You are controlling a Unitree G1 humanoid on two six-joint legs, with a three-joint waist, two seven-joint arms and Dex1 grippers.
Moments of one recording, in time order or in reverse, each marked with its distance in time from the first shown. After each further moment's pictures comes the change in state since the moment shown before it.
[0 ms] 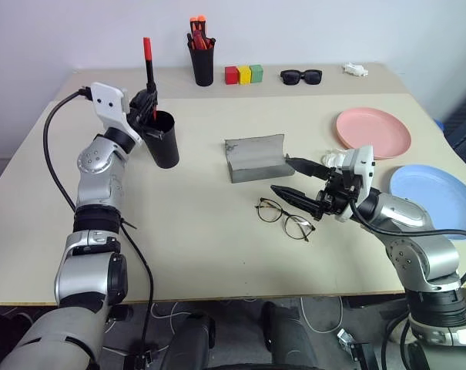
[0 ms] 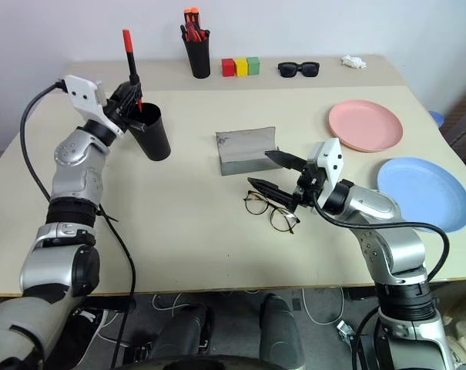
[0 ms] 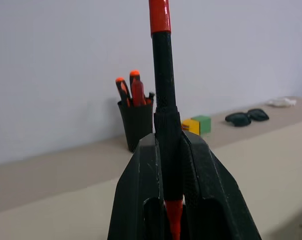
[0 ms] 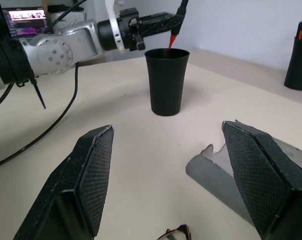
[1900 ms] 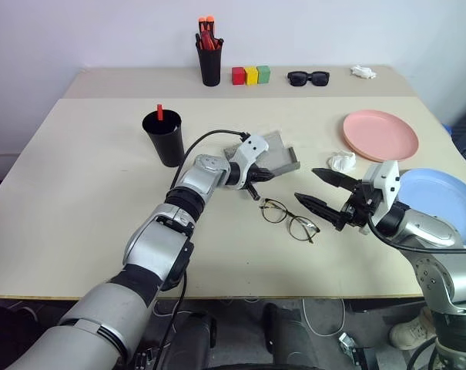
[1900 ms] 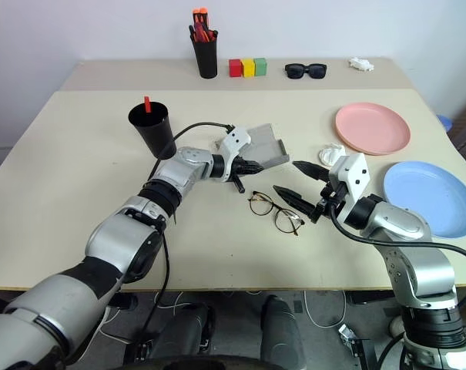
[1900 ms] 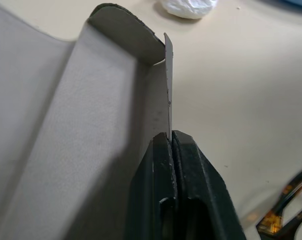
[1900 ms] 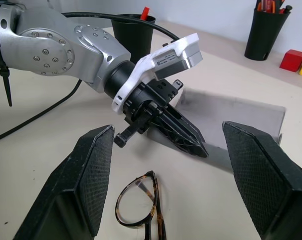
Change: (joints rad) left arm -0.304 -0.358 -0.413 0.397 0.238 0.348 -0.340; right arm 0.163 -0.086 -0.097 -0.054 -0.030 -0.036 -0.069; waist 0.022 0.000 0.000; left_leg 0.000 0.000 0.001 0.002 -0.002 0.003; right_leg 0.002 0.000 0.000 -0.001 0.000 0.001
